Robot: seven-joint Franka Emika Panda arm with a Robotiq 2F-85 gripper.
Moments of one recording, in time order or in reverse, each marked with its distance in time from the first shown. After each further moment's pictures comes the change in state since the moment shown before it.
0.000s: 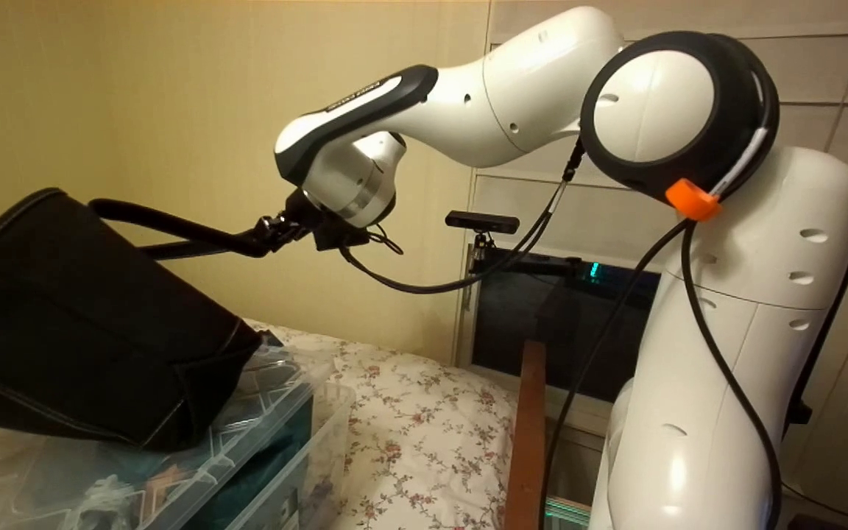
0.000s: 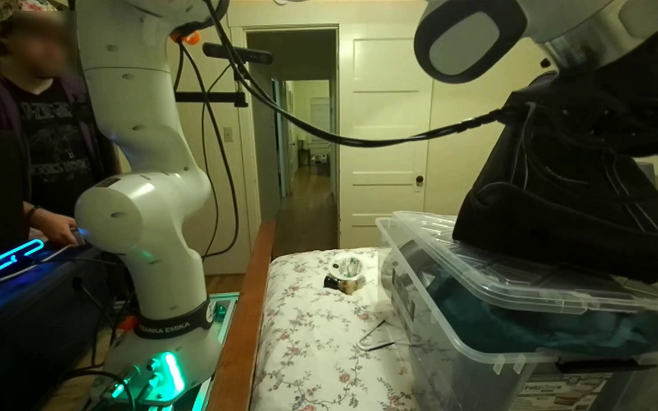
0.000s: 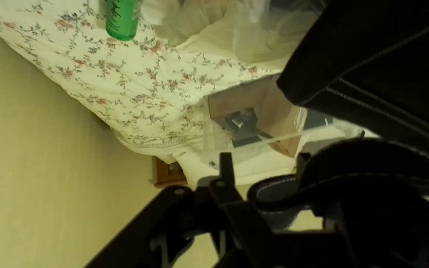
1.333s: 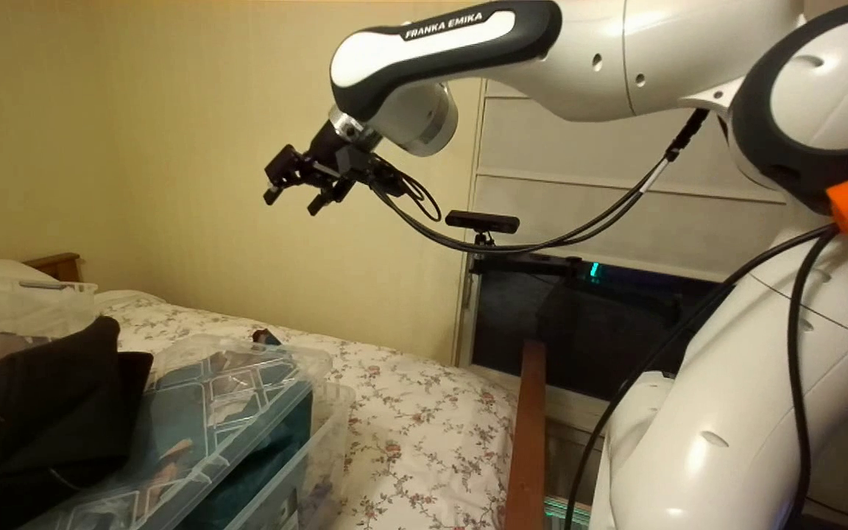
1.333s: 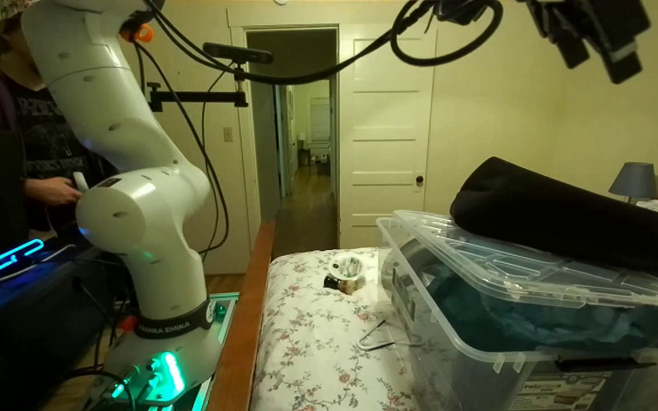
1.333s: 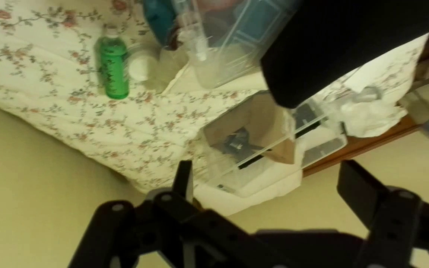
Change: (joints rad) arm 0.027 -0.307 -0.040 -0.033 -0.393 -0.370 0.598
